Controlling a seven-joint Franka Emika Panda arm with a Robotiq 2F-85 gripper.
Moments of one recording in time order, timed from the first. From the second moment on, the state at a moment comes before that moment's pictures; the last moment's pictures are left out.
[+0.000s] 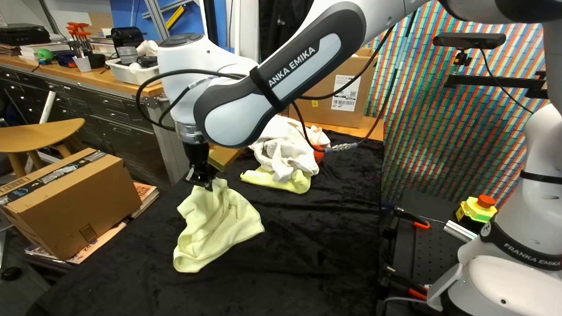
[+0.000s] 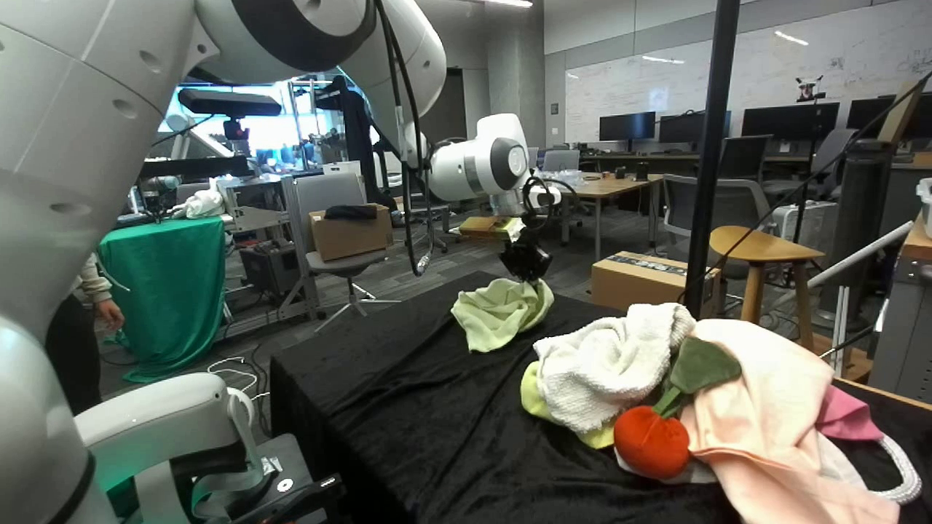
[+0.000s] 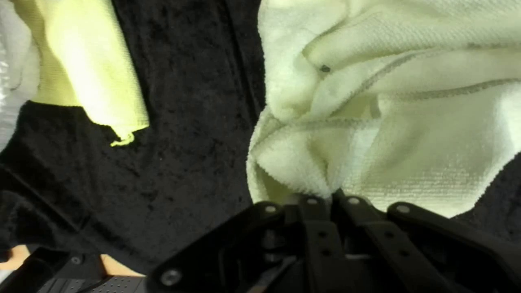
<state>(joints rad) 0.32 0.58 0.05 -1.64 -0.25 2.29 0.40</state>
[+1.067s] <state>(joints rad) 0.25 0.09 -0.09 -2.06 -0.57 2.47 0.84</state>
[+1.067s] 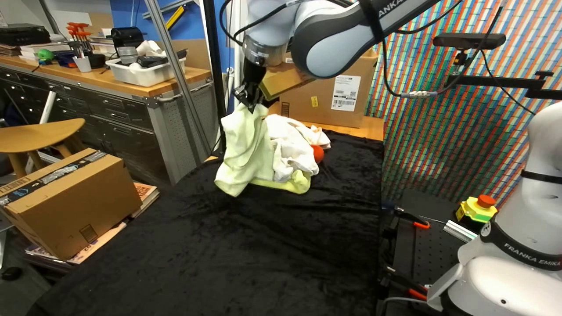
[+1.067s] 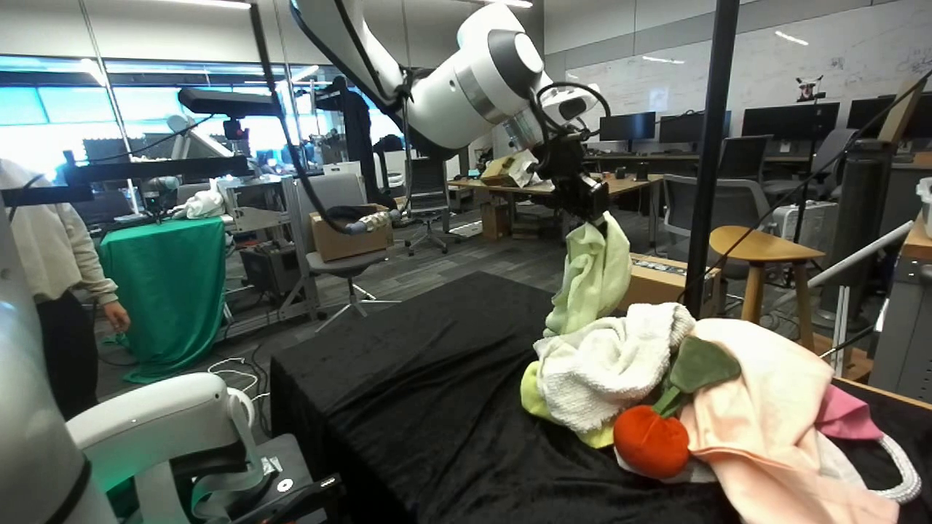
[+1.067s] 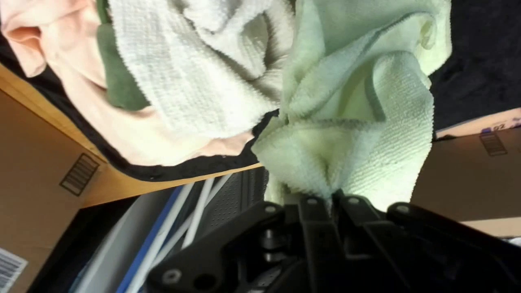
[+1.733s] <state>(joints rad) 0.05 -0.10 -0.04 -2.20 -0.65 2.47 0.93</state>
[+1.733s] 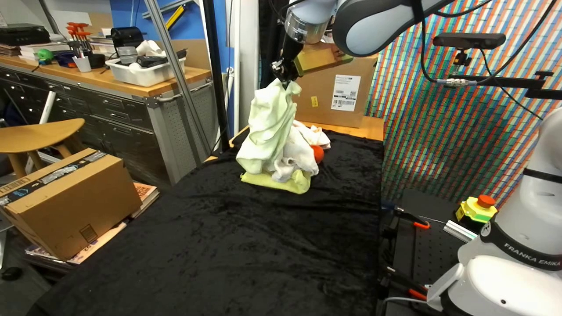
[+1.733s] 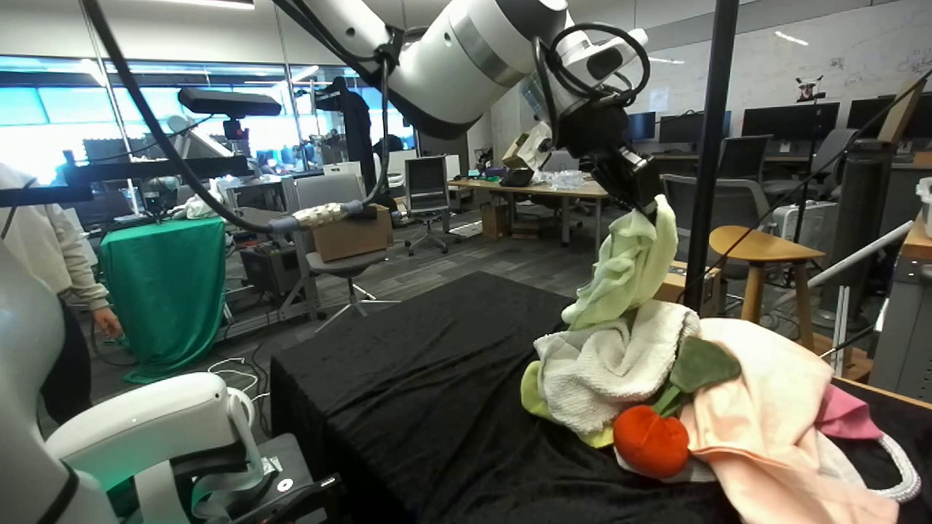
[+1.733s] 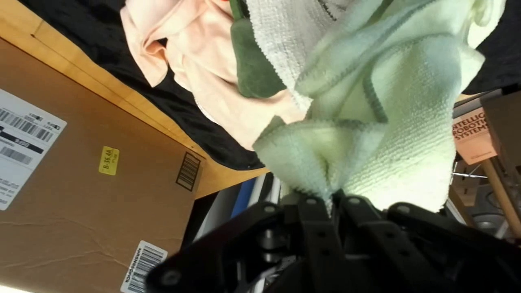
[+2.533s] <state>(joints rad) 0.00 -0.14 -0.01 -2.25 -0.58 2.39 0.84</state>
